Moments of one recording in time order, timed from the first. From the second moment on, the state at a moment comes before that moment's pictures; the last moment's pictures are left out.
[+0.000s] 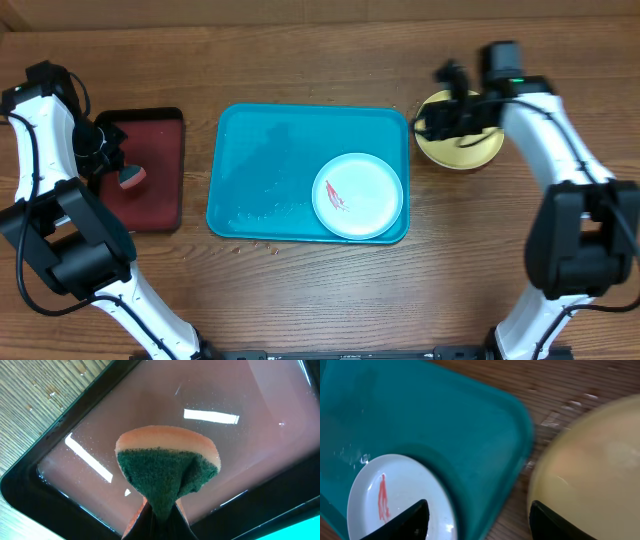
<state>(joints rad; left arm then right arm) 0.46 2.13 1.85 -1.24 0.01 -0.47 0.11 1.96 1.52 -0.78 -0.44 -0.18</state>
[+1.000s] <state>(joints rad) 0.46 2.13 1.85 -1.24 0.02 -0.47 0.36 1.98 1.50 -0.81 -0.16 -0.23</state>
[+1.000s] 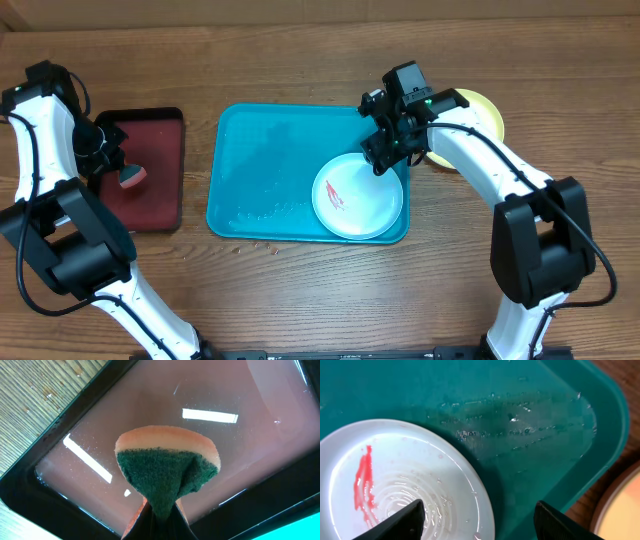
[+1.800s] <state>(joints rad) 0.46 2.13 1.85 -1.24 0.02 -0.47 0.36 2.09 1.49 -0.87 -0.13 -0.22</state>
